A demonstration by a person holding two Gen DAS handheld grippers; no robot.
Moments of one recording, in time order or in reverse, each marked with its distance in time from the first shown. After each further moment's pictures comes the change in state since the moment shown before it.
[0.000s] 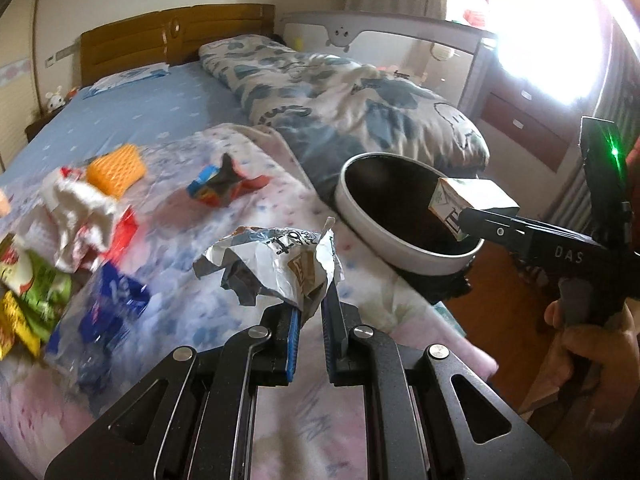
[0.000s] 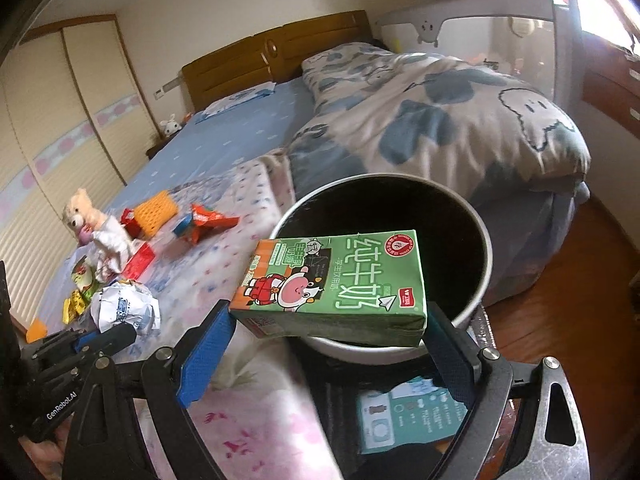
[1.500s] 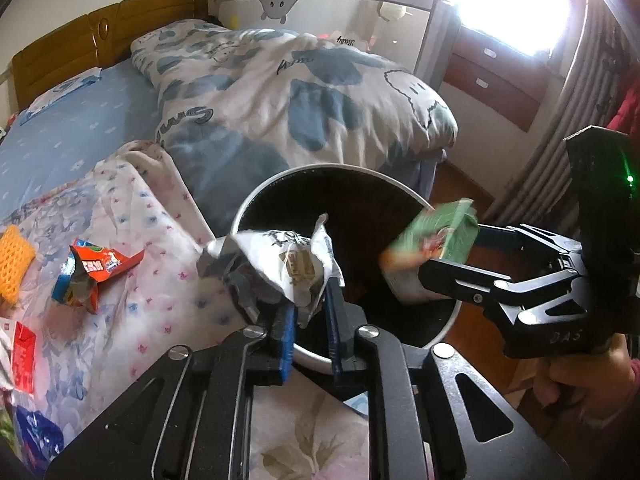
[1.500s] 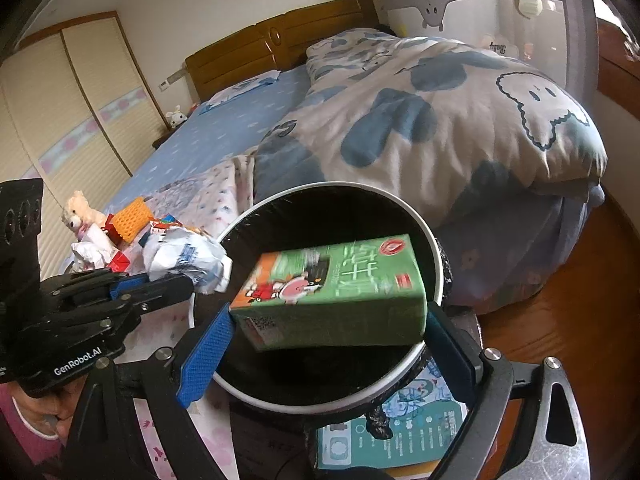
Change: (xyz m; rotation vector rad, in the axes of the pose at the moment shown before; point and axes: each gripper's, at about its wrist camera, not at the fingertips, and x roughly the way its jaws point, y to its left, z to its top) left arm 0.099 -0.069 0.075 0.131 0.117 -0.123; right arm 0.033 -0.071 0.031 -0.020 0.060 0.076
